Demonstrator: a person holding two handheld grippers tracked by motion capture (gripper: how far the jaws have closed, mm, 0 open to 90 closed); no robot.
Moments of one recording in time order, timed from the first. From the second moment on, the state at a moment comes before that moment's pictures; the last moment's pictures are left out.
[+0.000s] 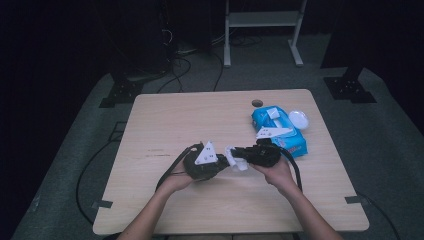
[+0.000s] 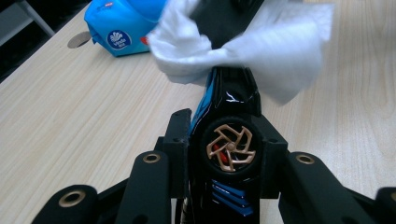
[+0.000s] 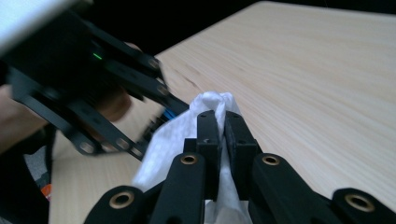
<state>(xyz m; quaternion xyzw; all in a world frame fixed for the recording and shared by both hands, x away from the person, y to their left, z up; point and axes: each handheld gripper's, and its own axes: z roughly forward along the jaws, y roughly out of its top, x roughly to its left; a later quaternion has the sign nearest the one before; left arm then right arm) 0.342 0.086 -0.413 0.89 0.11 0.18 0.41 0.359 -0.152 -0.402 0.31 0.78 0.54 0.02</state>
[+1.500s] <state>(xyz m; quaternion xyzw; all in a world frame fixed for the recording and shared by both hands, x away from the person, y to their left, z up) 0.340 0.084 -0.404 0.86 0.11 0.18 0.47 0.360 -0.178 -0.408 0.36 0.74 0.56 -0.05</state>
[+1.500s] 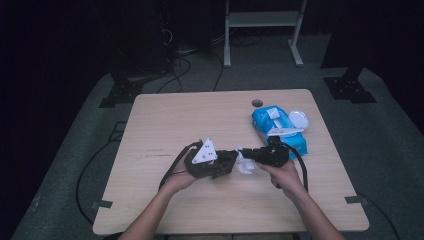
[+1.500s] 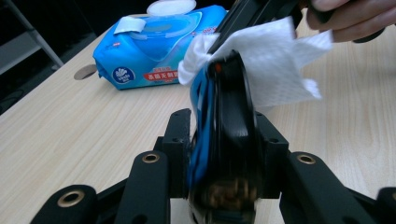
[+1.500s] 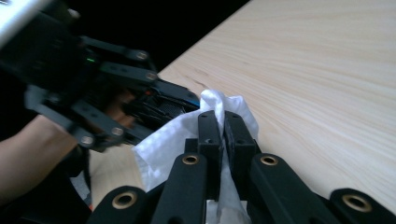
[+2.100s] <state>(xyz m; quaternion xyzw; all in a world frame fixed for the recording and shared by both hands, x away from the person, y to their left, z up) 0.338 0.106 -0.417 0.83 0.14 0.19 0.50 0.372 -0.147 -0.412 0.35 0.78 0.52 0.03</state>
